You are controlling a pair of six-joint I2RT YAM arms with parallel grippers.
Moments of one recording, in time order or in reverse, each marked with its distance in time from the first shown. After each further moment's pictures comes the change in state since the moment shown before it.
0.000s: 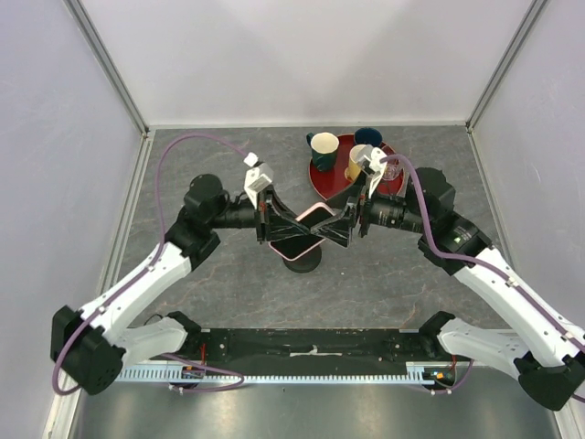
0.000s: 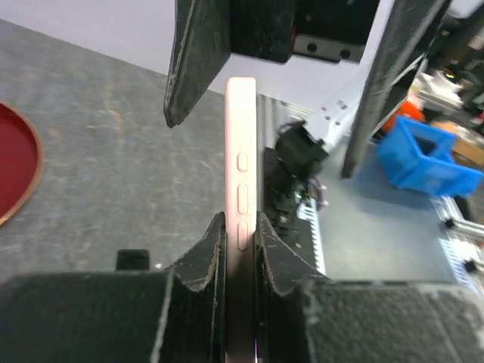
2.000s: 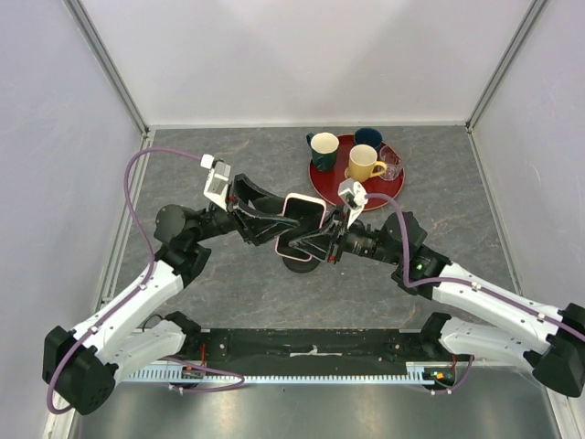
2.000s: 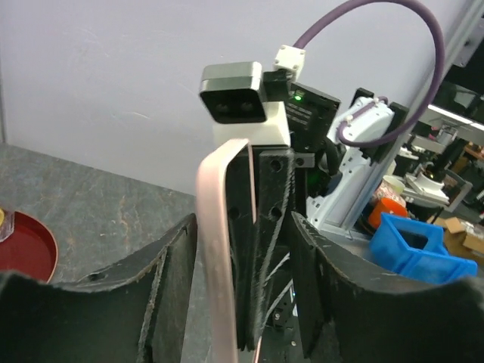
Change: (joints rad) left arm 0.019 -0.178 -0.205 0.564 -0.227 -0.349; right arm 0.250 -0.003 -0.423 0.733 0.211 0.252
